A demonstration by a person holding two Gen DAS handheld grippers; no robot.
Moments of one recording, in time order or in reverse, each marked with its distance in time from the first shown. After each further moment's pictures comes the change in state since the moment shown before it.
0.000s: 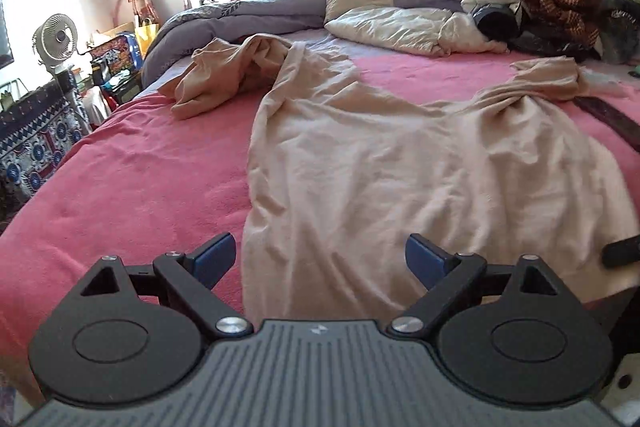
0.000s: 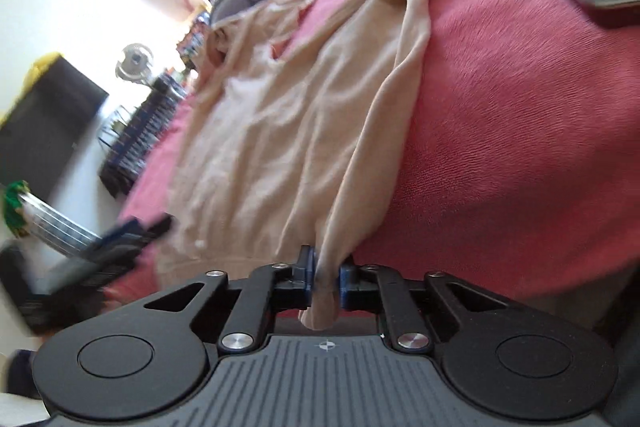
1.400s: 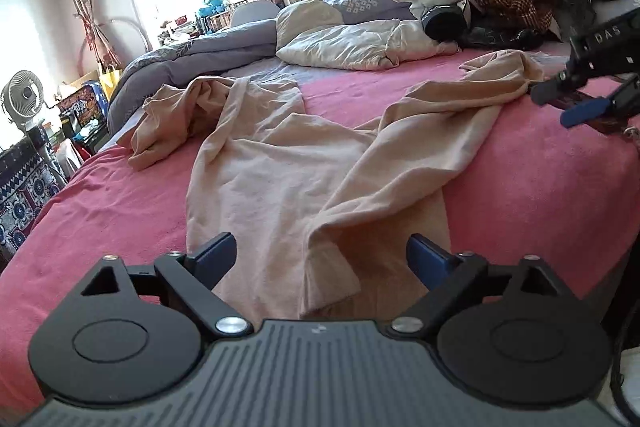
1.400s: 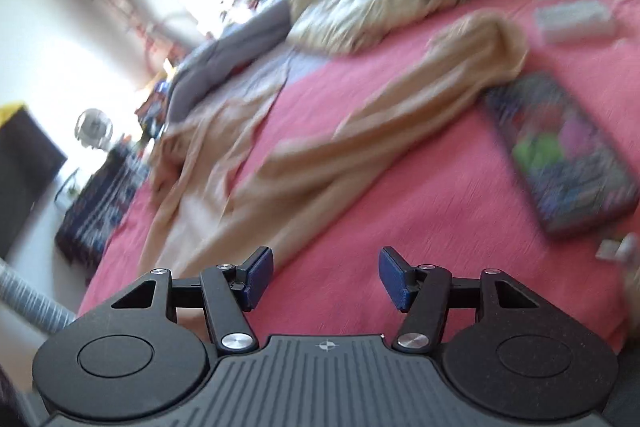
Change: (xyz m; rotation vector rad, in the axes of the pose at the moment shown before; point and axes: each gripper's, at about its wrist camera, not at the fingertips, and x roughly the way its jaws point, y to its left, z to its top) left arm -0.006 -0.046 0.015 0.119 -0.087 -0.111; right arm -0.021 -0.009 0.115 -0.034 -0.291 -0.237
